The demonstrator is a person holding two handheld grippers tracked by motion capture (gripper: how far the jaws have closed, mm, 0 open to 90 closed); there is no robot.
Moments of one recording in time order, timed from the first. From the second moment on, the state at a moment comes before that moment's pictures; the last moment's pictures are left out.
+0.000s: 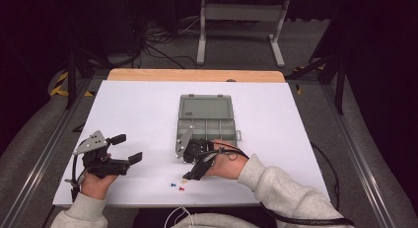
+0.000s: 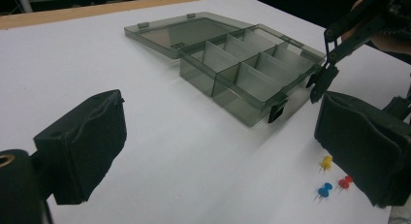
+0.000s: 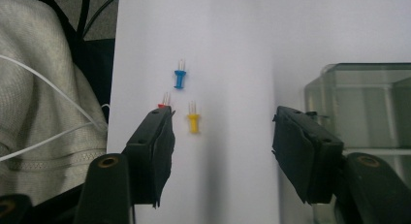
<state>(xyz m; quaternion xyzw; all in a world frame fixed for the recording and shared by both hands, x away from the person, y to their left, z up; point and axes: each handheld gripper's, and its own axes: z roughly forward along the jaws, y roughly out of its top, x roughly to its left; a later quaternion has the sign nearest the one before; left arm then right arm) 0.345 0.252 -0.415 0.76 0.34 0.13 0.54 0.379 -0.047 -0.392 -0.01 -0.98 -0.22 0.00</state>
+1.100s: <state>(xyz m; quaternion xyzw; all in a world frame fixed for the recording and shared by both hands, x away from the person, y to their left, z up) 0.345 0.252 -0.415 0.76 0.34 0.14 0.54 0.369 -0.028 -0.429 0.02 -0.98 -0.18 0.00</state>
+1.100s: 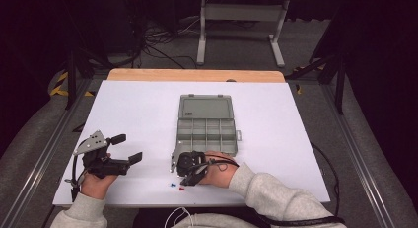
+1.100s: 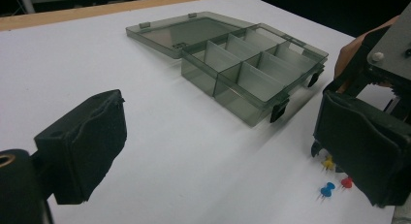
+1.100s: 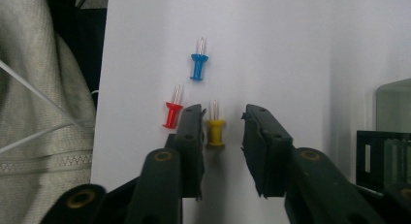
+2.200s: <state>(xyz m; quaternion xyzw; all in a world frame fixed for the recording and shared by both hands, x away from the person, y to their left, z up) 0.347 0.251 -0.415 0.76 0.34 0.14 0.54 0.400 -0.041 -0.380 -0.01 -0.98 -0.21 -0.02</state>
